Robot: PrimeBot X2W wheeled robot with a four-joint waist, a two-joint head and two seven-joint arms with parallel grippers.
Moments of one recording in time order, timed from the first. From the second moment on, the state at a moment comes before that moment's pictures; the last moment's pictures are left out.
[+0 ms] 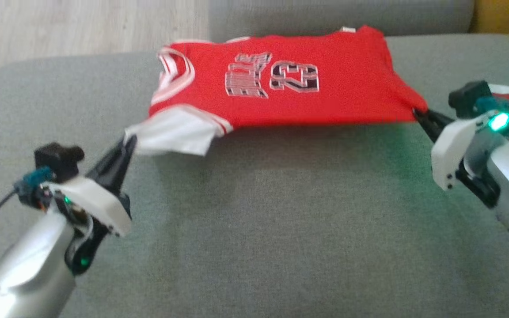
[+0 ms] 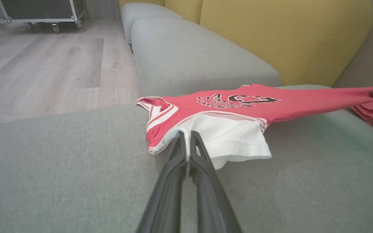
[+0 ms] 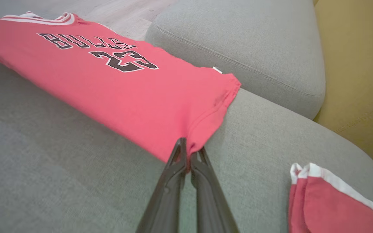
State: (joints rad) left arm -0.56 0.49 -0.69 0.50 -0.79 -0.13 -0.06; right arm -0.83 -0.51 0.94 0.83 0.66 0.13 0.03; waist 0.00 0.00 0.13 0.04
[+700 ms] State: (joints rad) left arm -0.15 0.72 -0.75 -0.01 -0.99 -0.04 0.24; right arm -0.62 -0.75 1.23 0.53 1.00 0.13 0.24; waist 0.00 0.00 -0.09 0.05
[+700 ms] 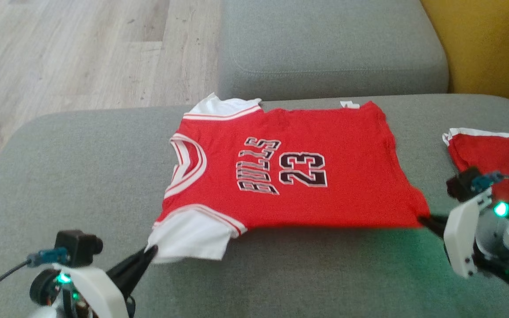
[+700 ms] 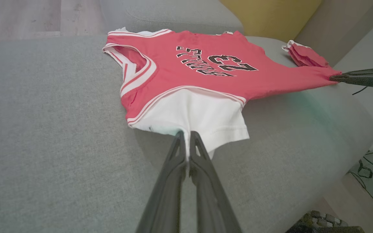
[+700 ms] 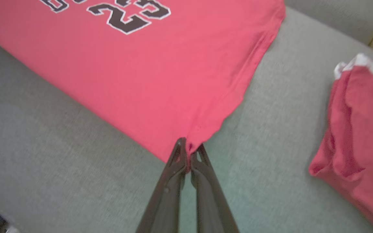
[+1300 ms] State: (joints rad) left arm -0.20 0.79 -0.79 -0.06 -0.92 -0.02 0.36; right arm -0.61 -0.80 1.21 0.45 1.08 0.13 0.35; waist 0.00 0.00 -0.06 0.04
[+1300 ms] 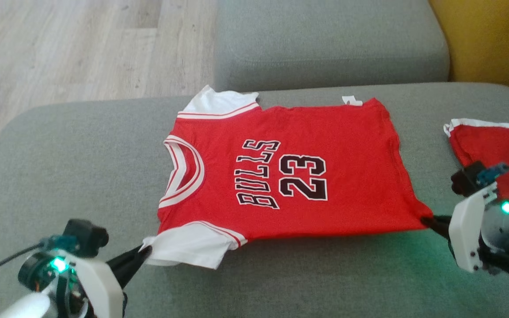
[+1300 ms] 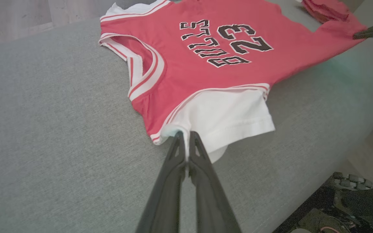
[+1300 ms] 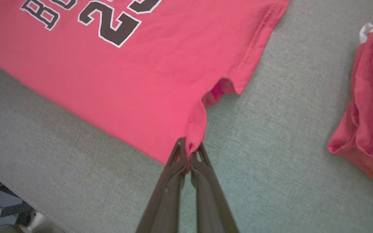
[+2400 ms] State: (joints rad) left arm -0.89 0.61 -1.04 0.47 -0.77 -0.13 0.50; right arm -0.88 -0.63 1.13 0.66 1.03 0.13 0.39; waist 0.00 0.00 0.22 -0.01
